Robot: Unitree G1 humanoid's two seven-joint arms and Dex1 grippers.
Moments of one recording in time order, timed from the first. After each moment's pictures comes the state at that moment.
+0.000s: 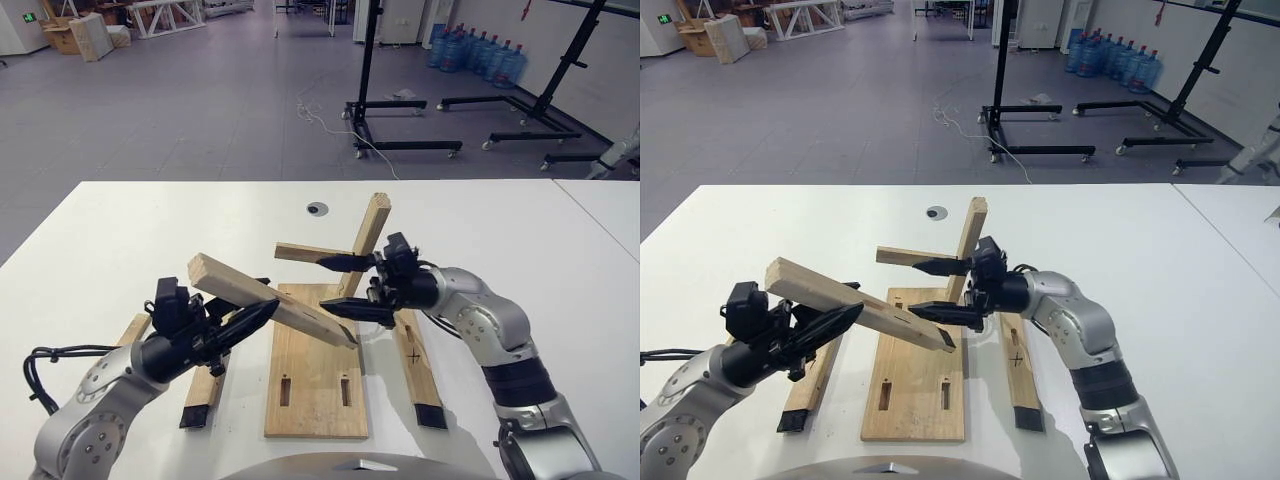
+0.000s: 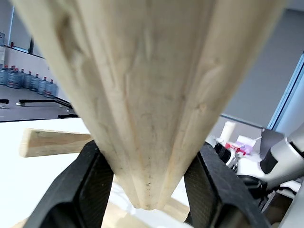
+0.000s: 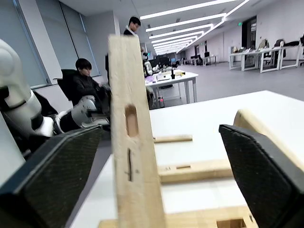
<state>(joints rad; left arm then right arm) 0.30 0.54 0.17 -0.58 -0.99 0.39 -0.88 -0.31 -0.39 0.07 -0.18 0.75 0.57 1.20</state>
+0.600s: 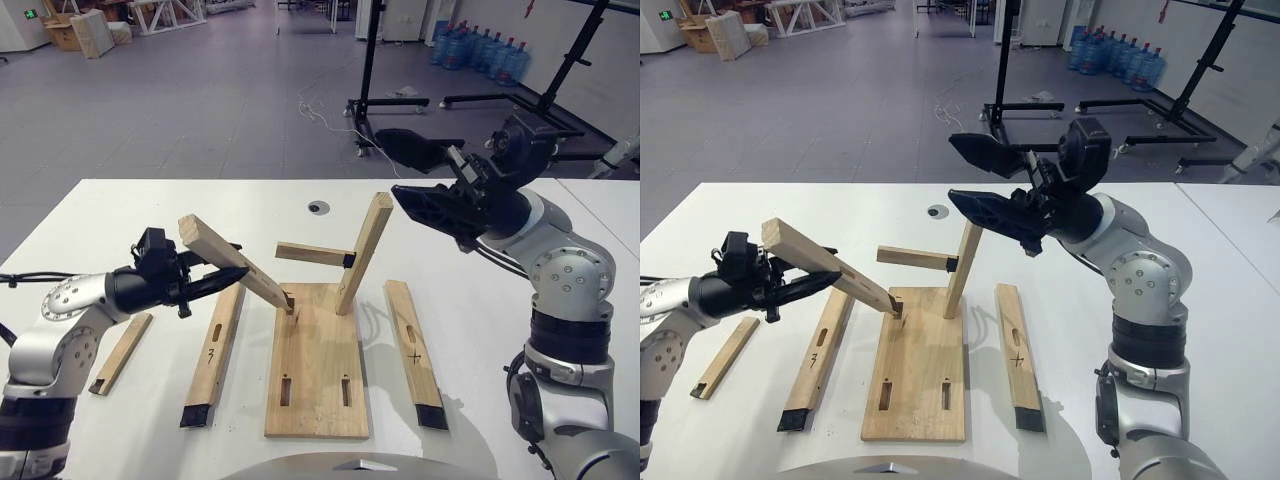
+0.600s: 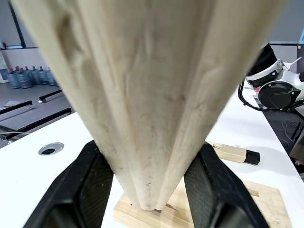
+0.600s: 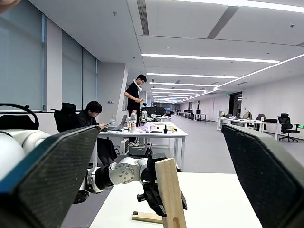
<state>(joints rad) -0.11 0.72 0.16 -0.18 -0.71 0.31 -1.16 -0.55 -0.46 -0.21 -0.28 1.12 0.69 0.99</state>
